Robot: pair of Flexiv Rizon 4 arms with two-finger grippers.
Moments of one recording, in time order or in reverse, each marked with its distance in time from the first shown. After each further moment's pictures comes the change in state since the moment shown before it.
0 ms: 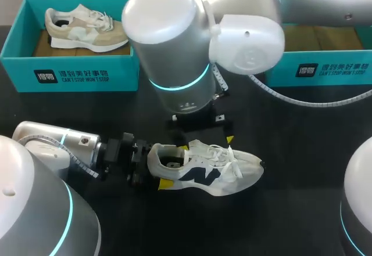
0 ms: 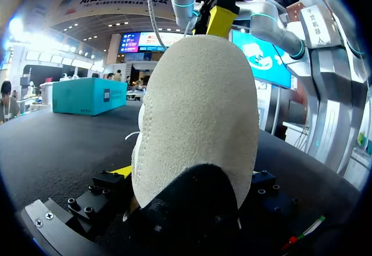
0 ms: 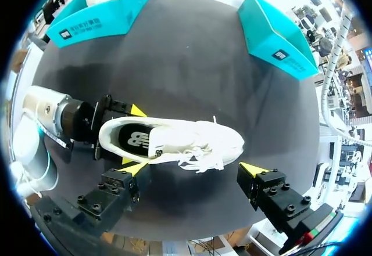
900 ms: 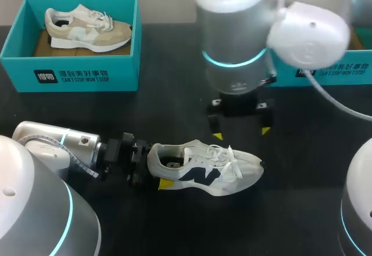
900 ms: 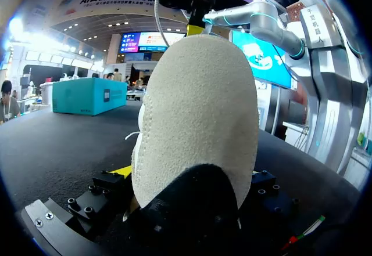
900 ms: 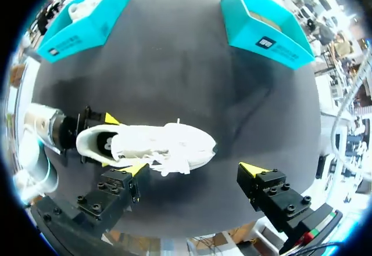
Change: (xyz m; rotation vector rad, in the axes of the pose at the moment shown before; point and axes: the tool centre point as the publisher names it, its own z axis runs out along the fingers) left arm 0.000 0.000 0.000 0.000 0.000 0.000; right arm -0.073 0.010 0.004 0.038 0.042 0.085
